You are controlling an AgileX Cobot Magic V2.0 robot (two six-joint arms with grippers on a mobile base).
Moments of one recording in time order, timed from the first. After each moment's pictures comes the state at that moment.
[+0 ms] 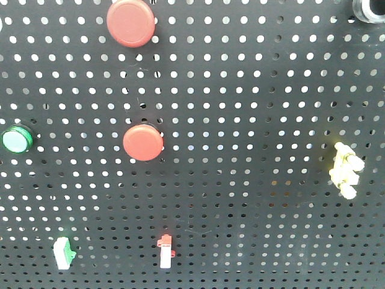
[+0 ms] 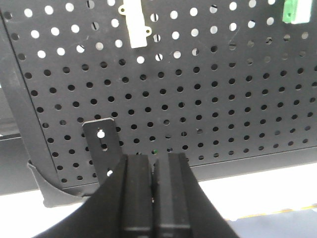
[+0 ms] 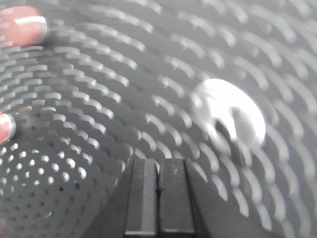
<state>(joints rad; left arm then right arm) -0.08 -0.01 0.03 -0.13 0.13 0.22 0.26 0.83 -1.22 0.73 0.47 -1.16</state>
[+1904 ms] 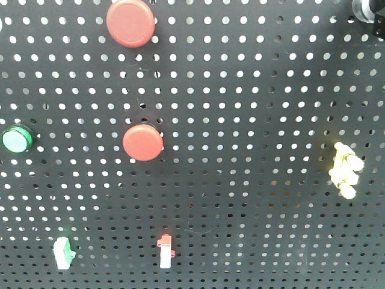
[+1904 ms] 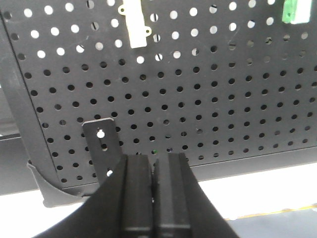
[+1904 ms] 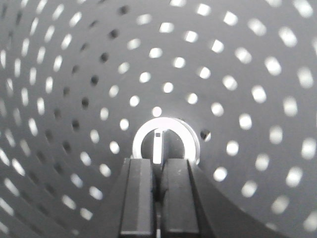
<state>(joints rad) -0.08 -0.01 0.03 -0.13 0.13 0.22 0.26 0.92 -1.22 0.82 0.26 -1.06</state>
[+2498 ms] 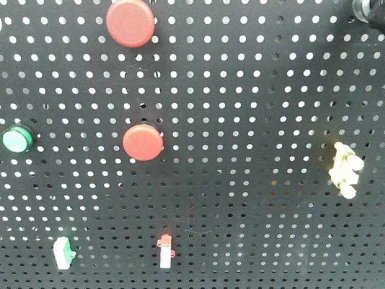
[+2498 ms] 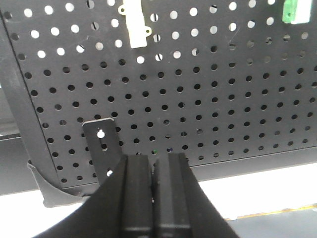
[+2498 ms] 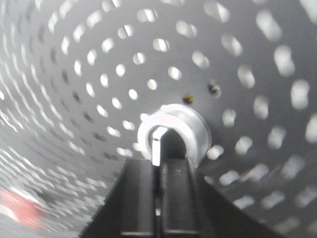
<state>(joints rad) -0.08 -0.01 0.03 -0.13 0.13 0.22 0.26 0.92 -1.21 1.00 0.27 -0.30</state>
